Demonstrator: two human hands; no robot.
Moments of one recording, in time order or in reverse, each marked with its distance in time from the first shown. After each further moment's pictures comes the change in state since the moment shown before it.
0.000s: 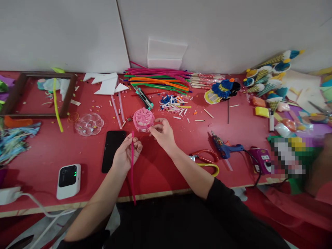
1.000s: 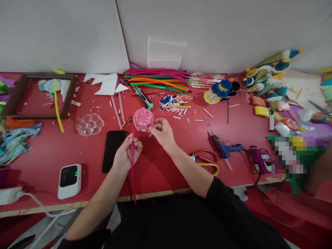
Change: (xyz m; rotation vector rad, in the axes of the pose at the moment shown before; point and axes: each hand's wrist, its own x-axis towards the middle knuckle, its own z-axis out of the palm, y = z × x) left_hand 0.002 -0.002 -0.002 -0.011 -0.006 -0.011; right_hand 0.005 -0.005 0.002 0.107 -0.037 0.095
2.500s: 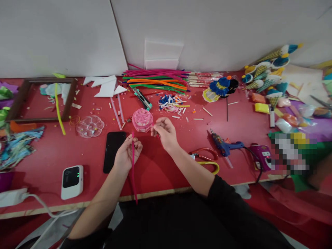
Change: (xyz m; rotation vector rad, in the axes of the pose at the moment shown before) left_hand 0.005 0.001 -0.004 0.056 -0.010 0.006; right_hand -0.005 -0.005 -0.008 0.132 -0.049 -0.126
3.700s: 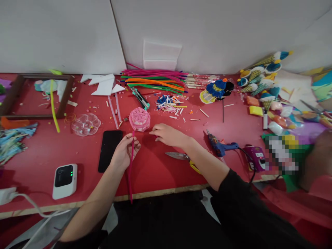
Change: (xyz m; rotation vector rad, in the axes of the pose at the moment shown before) left_hand 0.005 -0.006 -0.002 0.206 0.036 0.053; right_hand 0.024 -0.025 -0.059 -1.195 -0.824 -0.410
